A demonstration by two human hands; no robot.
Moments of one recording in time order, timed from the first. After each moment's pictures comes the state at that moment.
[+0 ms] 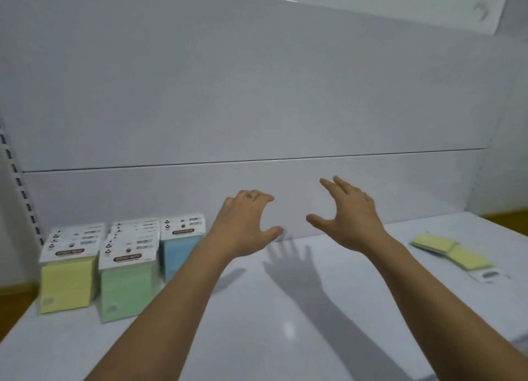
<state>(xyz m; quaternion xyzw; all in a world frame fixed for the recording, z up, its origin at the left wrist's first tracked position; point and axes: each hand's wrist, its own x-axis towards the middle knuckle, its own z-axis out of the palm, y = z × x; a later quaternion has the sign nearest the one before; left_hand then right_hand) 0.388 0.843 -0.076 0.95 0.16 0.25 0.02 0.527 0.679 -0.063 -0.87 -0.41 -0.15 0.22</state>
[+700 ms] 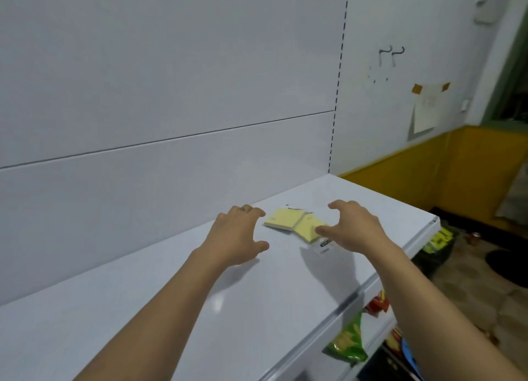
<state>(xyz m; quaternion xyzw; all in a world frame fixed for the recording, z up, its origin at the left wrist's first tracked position) 0.651 0.648 -0.130 0.99 0.04 0.11 0.07 0.738 0.433 -0.119 -0.97 -0.15 -0.01 0.20</state>
